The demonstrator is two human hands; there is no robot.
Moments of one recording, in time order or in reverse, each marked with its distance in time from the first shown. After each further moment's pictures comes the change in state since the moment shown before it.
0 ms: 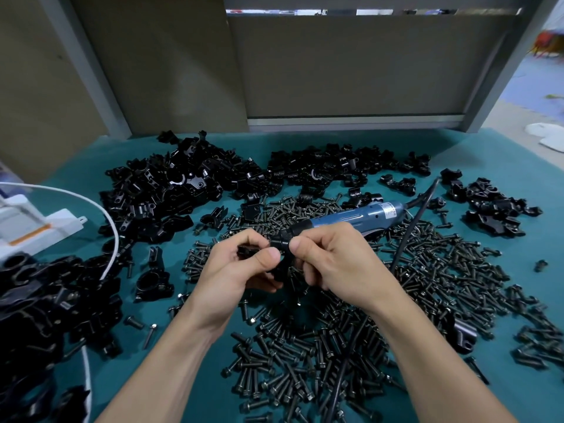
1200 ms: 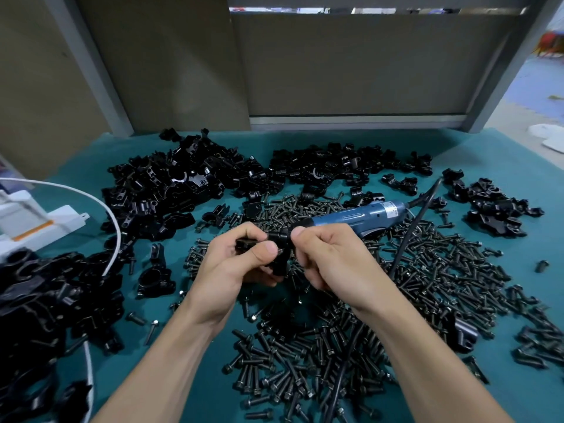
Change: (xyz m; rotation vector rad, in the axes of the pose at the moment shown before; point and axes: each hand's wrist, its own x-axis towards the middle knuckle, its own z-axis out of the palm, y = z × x) left_hand -0.003 0.003 -0.002 -0.035 0.010 0.049; right_hand -0.005 -0.007 0.009 0.164 0.010 0.076
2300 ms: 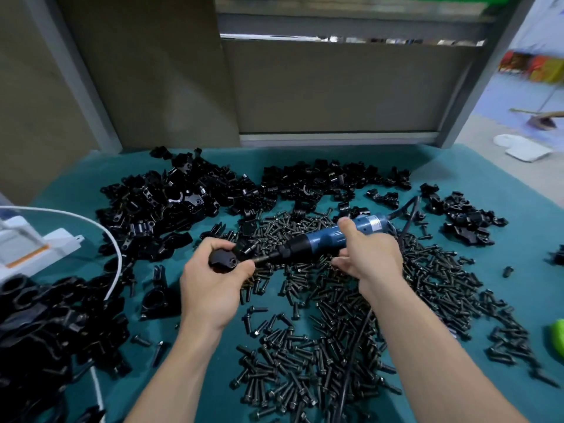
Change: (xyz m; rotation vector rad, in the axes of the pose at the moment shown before) left_hand 0.016 -0.024 -0.020 0.414 0.511 0.012; right_hand 0.033 0.019 -0.028 0.250 0.725 0.583
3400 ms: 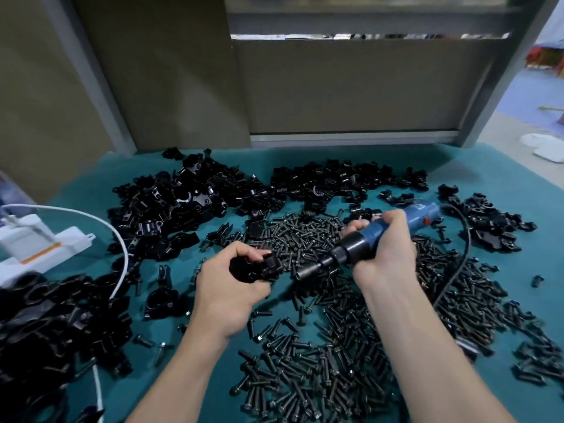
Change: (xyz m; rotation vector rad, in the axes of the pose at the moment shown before) left_hand -0.007 0.012 0.000 -0.054 -0.258 0.021; right_hand -0.004 -0.022 0.006 1.168 -0.214 0.225
